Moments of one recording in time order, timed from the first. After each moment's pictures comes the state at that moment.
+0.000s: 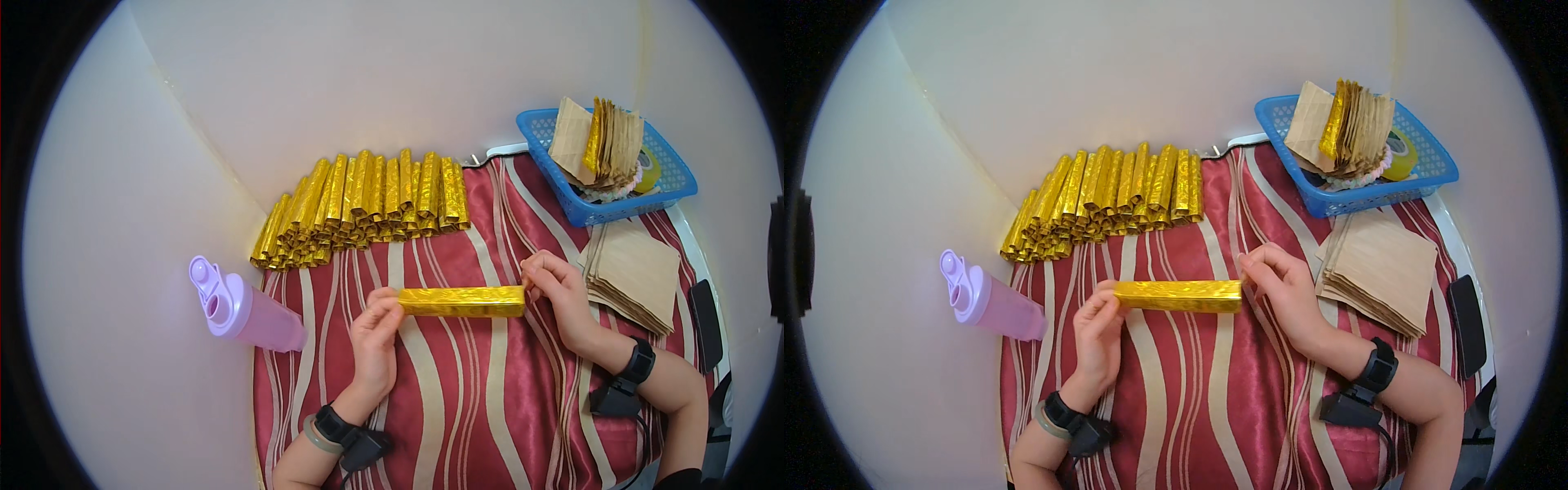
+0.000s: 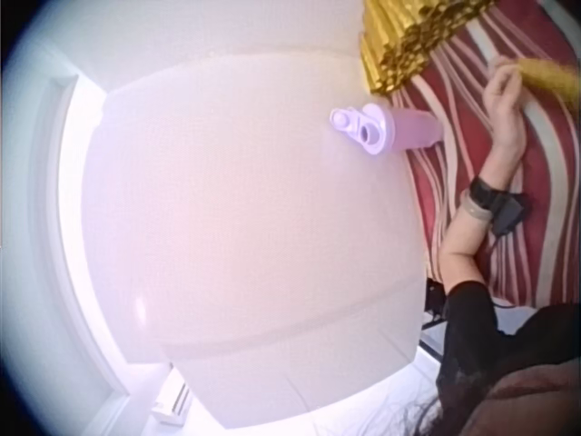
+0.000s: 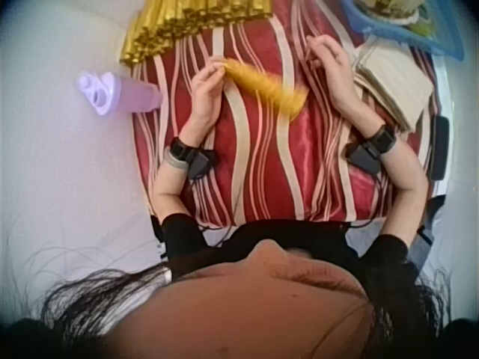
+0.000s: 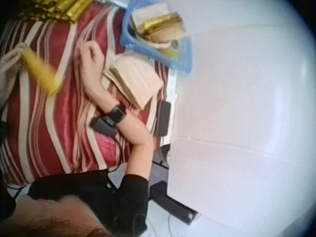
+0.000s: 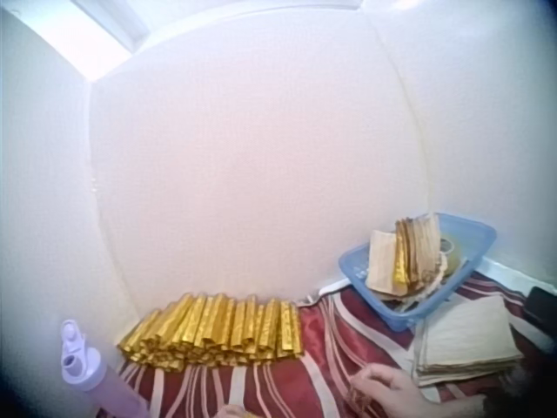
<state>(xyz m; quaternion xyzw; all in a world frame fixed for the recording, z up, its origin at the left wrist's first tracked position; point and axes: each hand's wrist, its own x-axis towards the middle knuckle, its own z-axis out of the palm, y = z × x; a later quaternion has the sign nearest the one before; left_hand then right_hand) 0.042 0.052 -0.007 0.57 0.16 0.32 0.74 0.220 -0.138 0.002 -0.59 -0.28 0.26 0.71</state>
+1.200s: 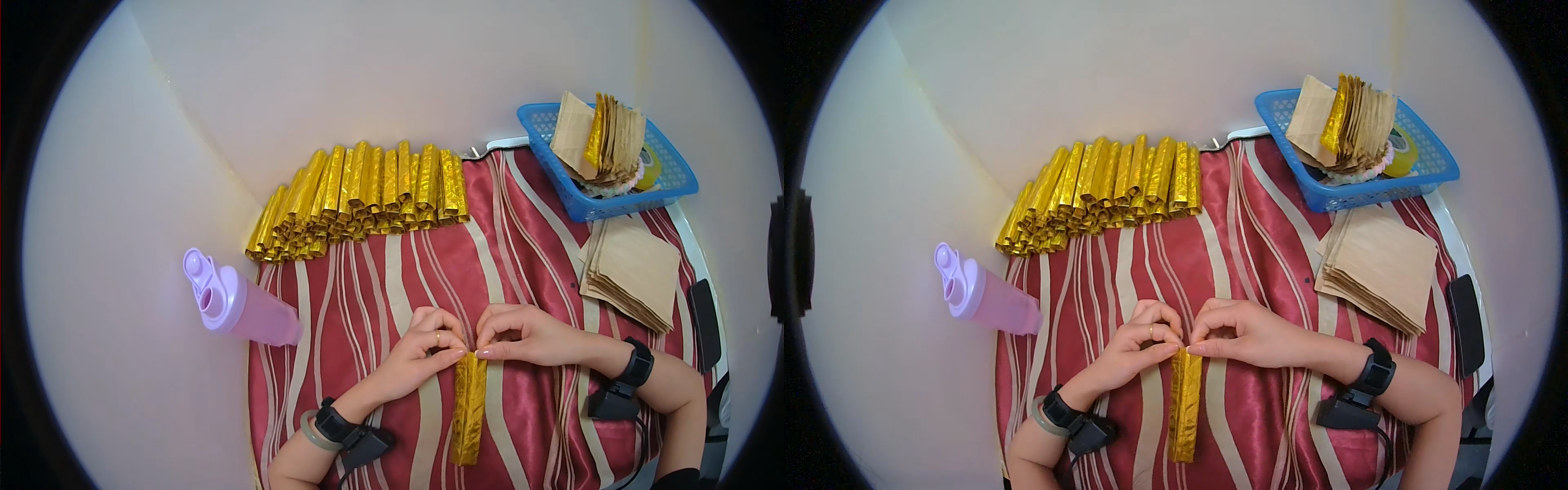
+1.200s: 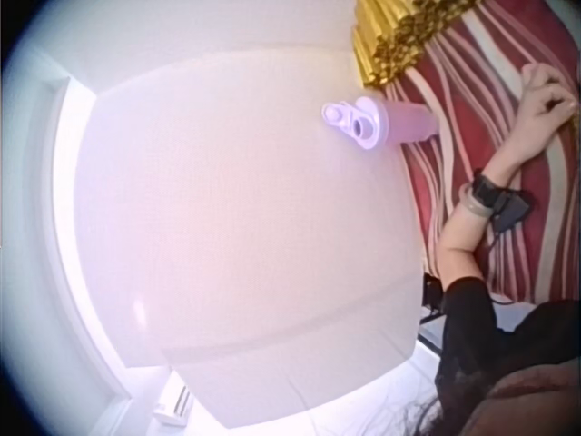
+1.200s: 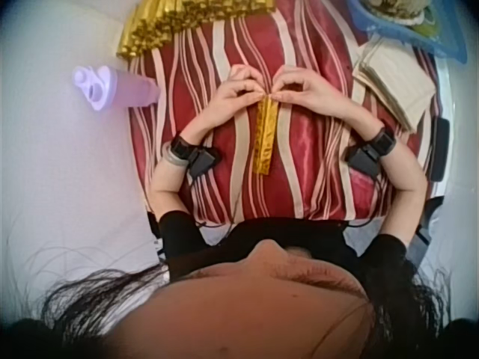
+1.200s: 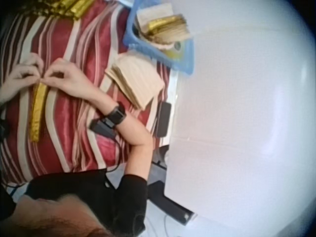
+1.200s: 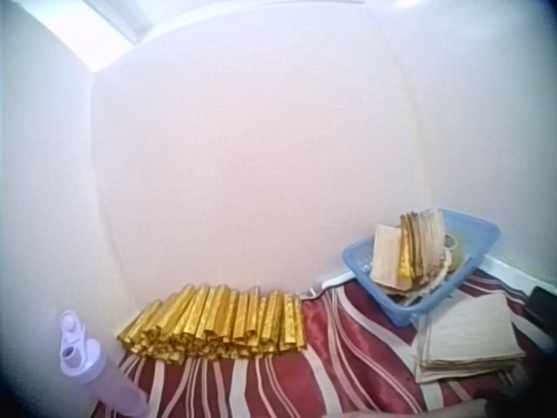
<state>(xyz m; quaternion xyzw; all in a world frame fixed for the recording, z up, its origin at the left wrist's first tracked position) 0.044 0.044 -0.003 0.84 -0.04 0.04 0.55 0.206 -0.135 -0.010 -0.52 -0.55 0.41 0.51</state>
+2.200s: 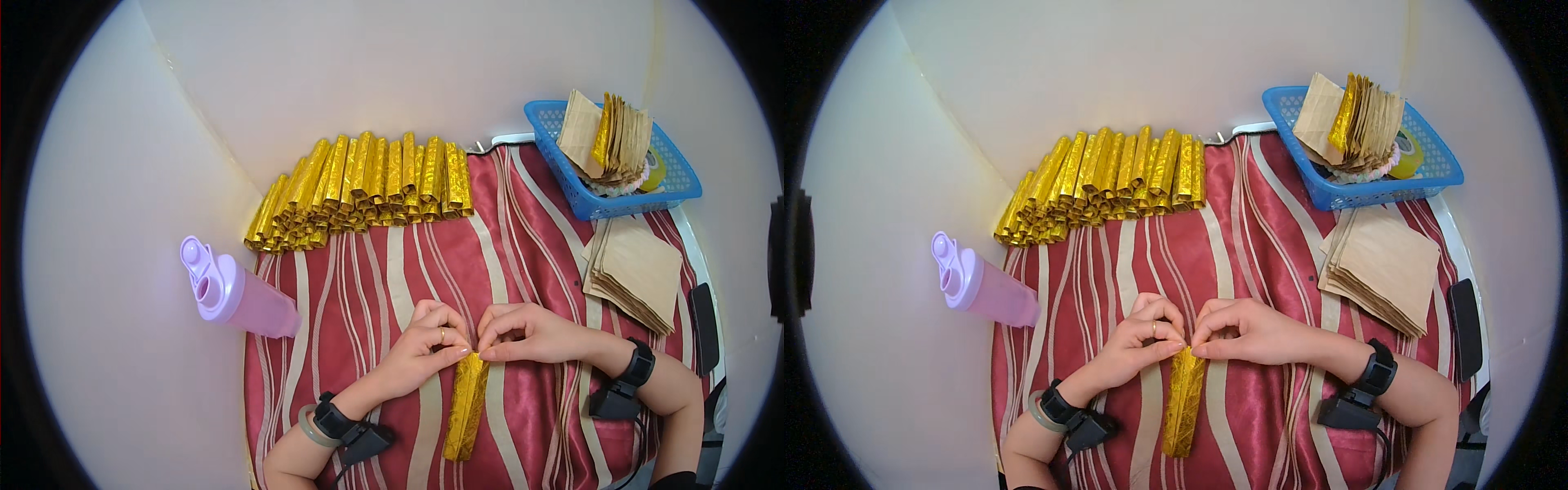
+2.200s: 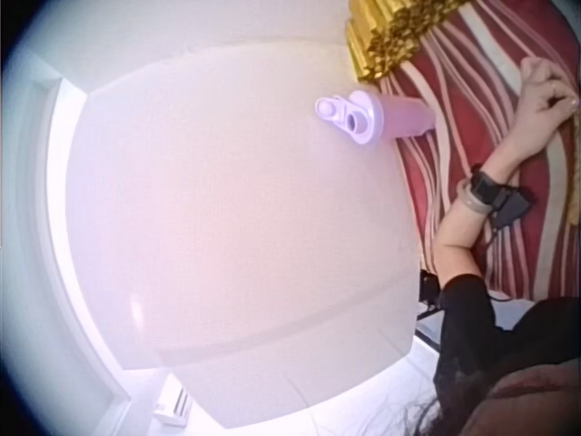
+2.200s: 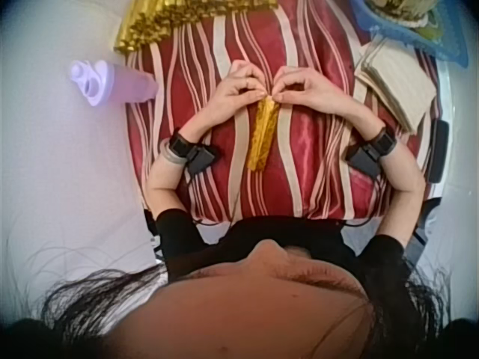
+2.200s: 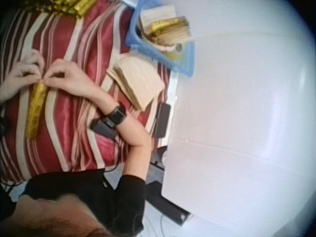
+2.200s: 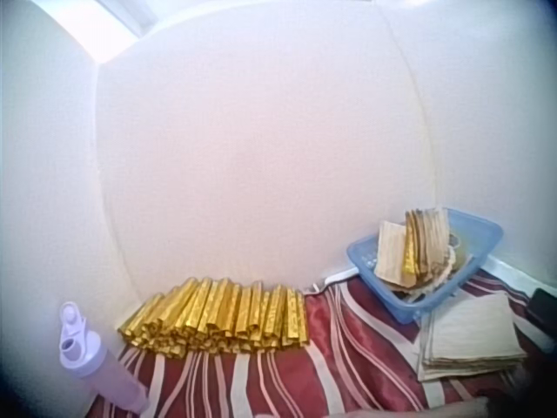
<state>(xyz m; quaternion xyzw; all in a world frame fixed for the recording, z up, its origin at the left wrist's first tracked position) 0.044 0.042 -0.005 0.84 -0.05 0.06 0.53 0.206 -0.137 0.001 -0.51 -0.51 0.49 0.48</state>
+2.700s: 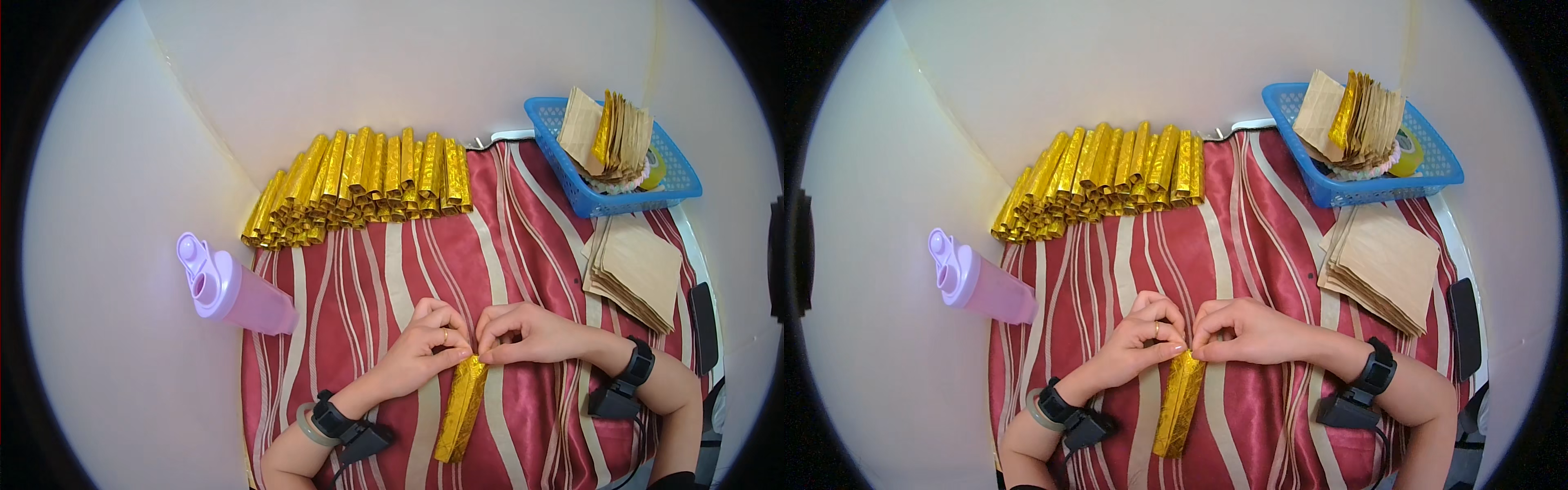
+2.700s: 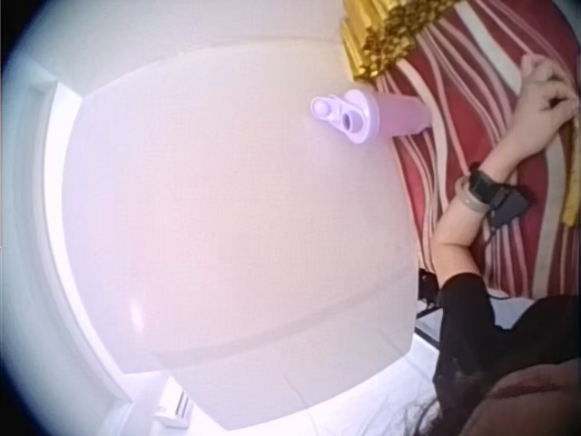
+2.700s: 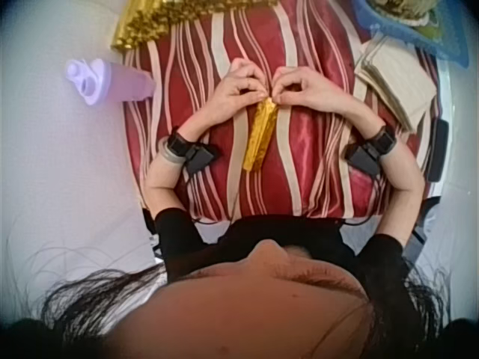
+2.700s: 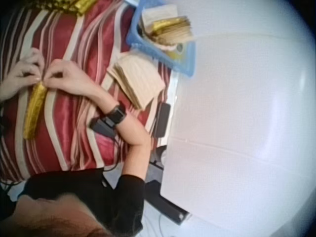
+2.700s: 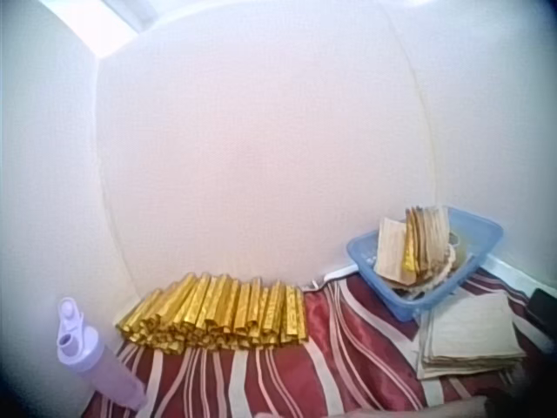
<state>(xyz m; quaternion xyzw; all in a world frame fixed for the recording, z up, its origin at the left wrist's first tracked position) 0.044 0.038 -0.004 0.85 -0.04 0.05 0.53 0.208 -0.135 0.001 -0.53 -0.53 0.49 0.45</state>
